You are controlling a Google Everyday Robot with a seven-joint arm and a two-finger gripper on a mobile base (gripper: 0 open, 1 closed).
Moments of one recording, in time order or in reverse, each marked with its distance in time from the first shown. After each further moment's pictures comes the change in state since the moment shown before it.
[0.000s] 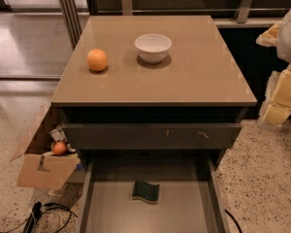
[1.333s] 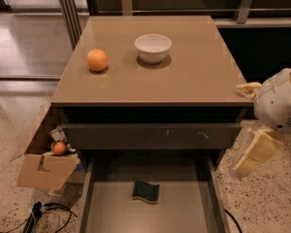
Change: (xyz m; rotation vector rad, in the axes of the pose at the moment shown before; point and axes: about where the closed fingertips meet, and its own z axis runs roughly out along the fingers) arm -0.008 0.062 0.080 -0.095 -0.258 0.028
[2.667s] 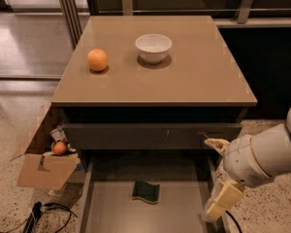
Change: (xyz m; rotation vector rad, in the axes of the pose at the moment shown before) arm 0.039 0.066 0.125 -0.161 -0.135 0.066
